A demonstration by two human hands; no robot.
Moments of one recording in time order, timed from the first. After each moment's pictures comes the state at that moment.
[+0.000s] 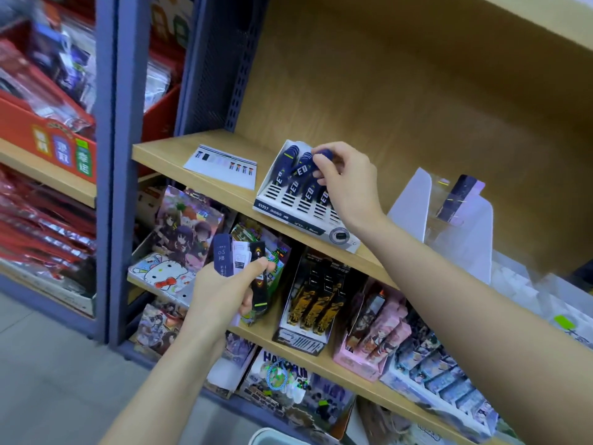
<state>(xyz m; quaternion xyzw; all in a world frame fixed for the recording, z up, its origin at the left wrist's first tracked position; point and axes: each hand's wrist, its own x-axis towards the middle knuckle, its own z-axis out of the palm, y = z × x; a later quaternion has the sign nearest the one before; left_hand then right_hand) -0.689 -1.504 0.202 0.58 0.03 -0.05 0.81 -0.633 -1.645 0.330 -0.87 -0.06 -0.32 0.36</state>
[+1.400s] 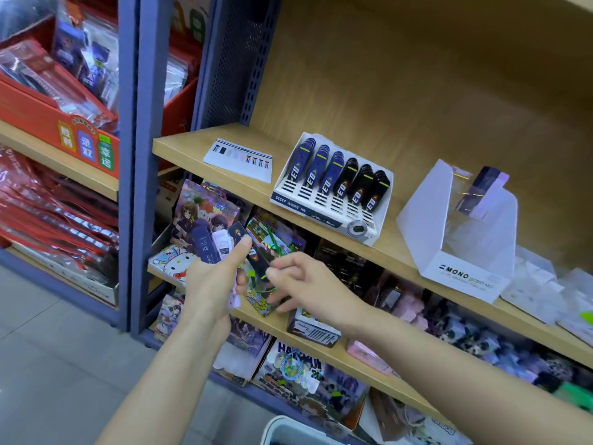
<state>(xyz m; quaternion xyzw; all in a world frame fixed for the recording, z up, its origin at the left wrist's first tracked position) -0.681 -1.488 0.196 0.48 0.12 -0.02 0.87 -0.708 -1.615 0.240 -0.88 0.00 0.11 0.45</state>
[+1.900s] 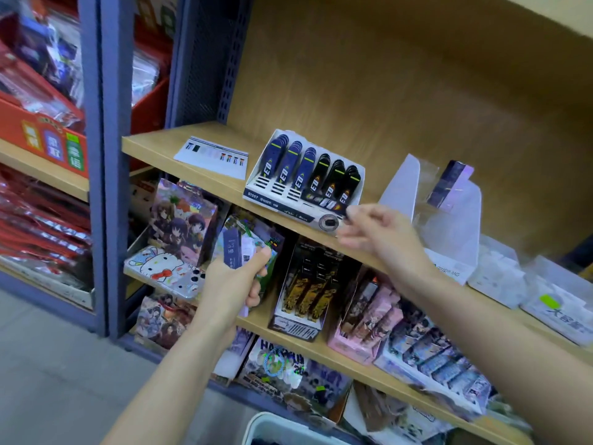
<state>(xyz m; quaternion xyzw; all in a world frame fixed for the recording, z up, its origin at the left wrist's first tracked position) -0.694 -1.524 0.200 0.55 0.03 -0.08 0.83 -0.719 -1.691 0.305 -0.81 0.09 -0.16 0.56</state>
